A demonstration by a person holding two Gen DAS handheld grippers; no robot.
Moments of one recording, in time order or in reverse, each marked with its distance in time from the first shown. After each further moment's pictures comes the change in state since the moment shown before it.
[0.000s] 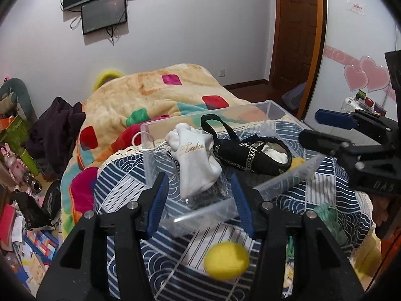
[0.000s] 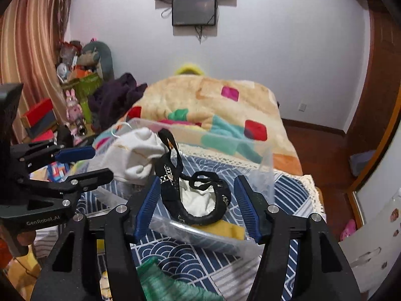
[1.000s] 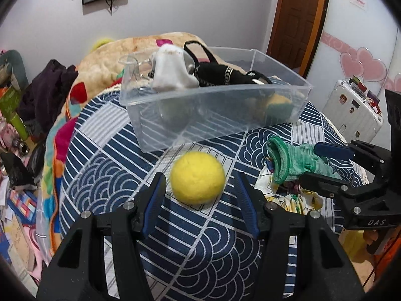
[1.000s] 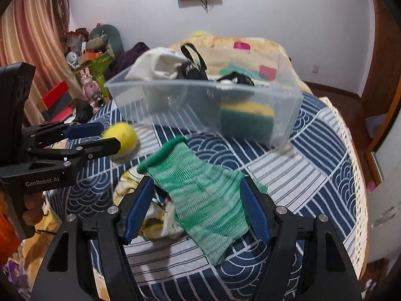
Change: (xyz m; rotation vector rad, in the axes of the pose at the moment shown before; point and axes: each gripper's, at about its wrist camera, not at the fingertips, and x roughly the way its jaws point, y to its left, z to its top) left arm 0.006 -0.020 -0.082 -0.072 0.138 -0.063; right arm -0.002 0.017 -0.104 0.083 0.169 0.119
